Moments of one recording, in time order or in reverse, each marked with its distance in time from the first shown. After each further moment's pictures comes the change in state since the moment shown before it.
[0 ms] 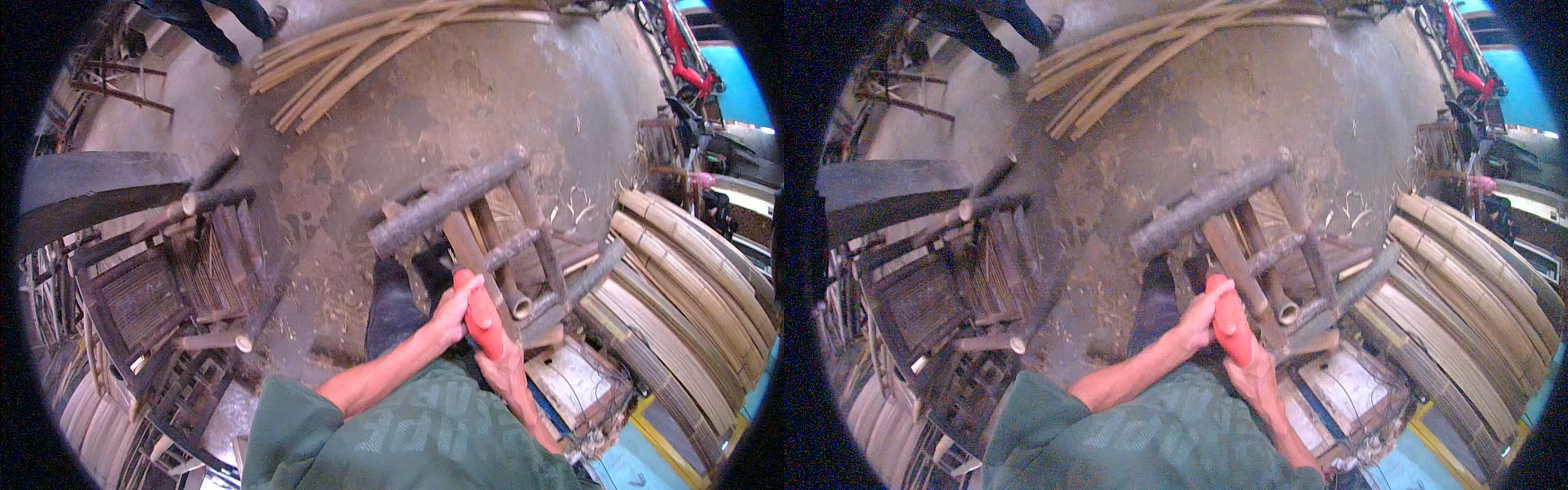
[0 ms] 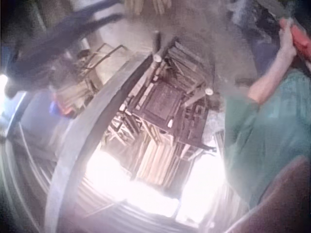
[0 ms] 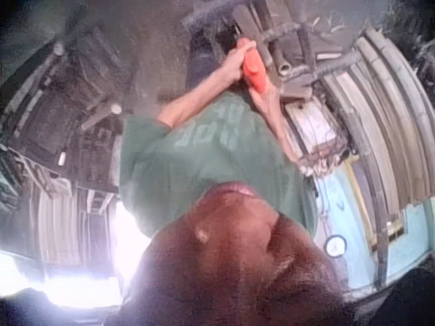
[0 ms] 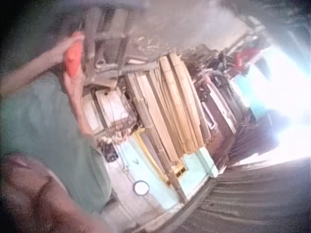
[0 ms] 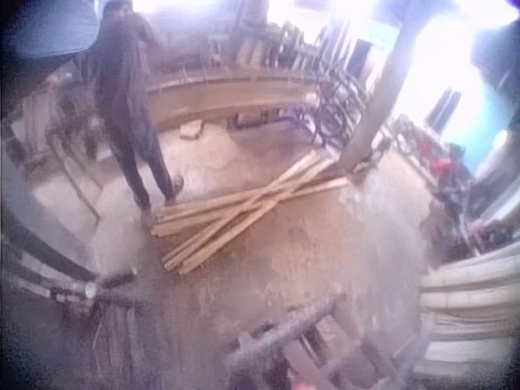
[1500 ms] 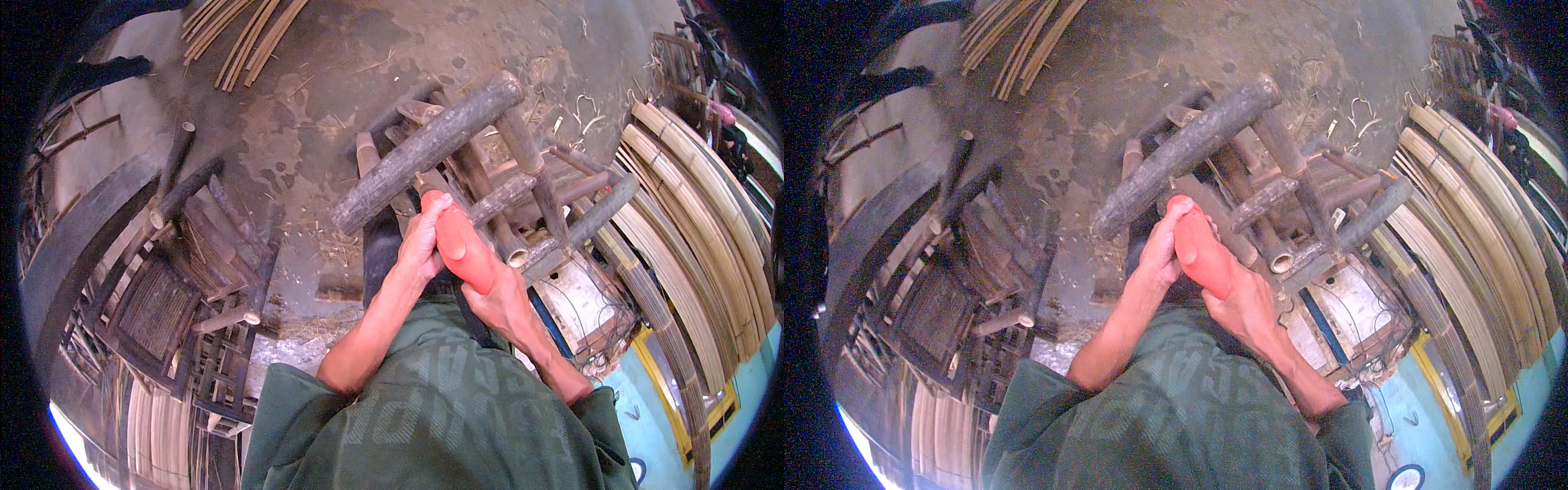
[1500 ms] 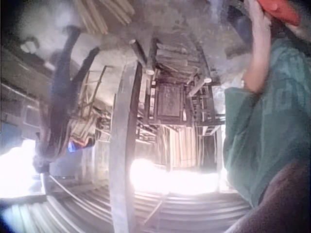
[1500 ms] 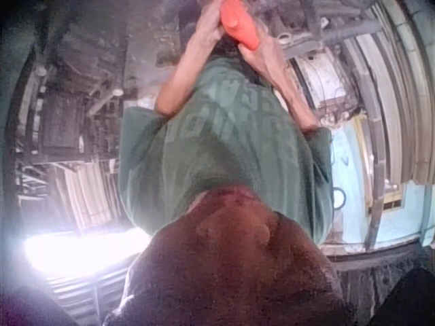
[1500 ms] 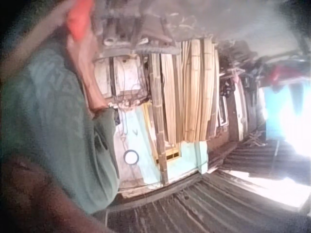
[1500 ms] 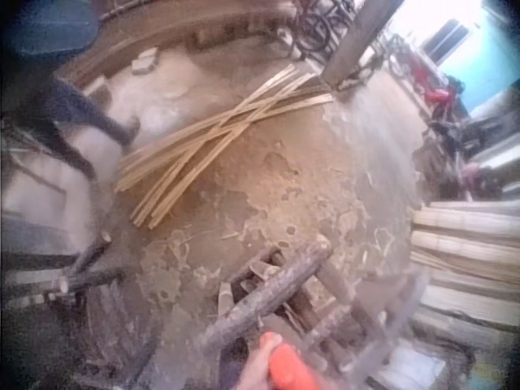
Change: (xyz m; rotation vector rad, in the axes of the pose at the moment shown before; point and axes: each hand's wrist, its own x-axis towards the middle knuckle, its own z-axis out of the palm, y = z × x) left_hand 0.074 0.099 0.054 -0.102 0.089 -0.049; right_hand 0.160 -0.035 -0.051 -0.046 -0.198 0.142
